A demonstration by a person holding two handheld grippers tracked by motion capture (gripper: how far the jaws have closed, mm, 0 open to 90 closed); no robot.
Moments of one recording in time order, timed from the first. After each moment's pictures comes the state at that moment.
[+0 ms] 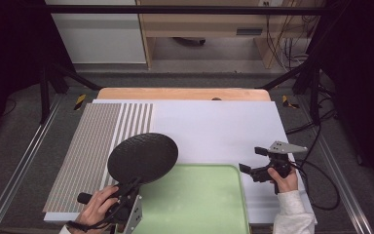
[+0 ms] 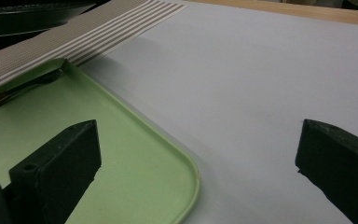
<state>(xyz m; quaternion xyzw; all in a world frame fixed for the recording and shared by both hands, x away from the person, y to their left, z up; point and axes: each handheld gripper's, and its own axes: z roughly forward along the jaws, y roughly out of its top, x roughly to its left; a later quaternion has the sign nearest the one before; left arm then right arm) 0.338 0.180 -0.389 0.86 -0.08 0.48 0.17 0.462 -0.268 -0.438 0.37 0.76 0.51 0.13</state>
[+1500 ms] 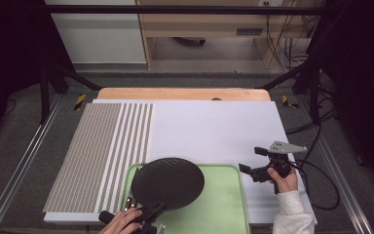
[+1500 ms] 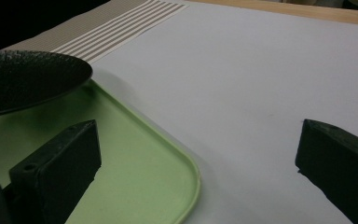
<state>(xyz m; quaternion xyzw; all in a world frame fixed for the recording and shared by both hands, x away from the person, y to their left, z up) 0.294 0.132 -0.400 0.87 -0.14 0.41 0.21 0.462 -0.267 -0.438 0.37 0.76 0.51 0.13</state>
